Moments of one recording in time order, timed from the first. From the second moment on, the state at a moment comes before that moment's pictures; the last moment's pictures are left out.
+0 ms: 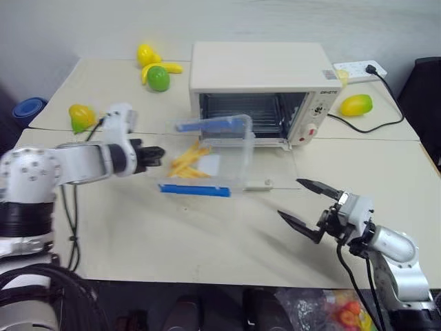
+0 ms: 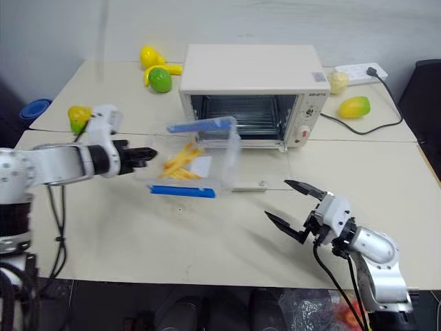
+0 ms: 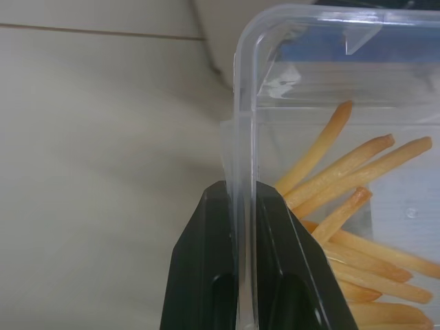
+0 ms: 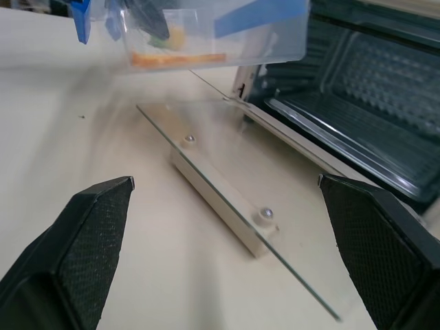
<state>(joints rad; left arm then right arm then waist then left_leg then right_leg) -0.82 0.72 0.04 0.05 -1.44 1.27 0.40 0.08 -0.56 -0.18 -0.21 0.42 -0.19 0.93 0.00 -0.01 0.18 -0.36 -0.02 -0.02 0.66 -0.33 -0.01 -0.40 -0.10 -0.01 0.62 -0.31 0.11</state>
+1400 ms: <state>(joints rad) -0.49 0.66 -0.12 -0.03 -0.51 0.48 -0.90 -0.13 -0.63 0.04 -0.31 0.38 0.27 0.79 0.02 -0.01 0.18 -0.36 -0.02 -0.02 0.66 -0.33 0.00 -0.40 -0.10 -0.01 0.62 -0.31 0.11</state>
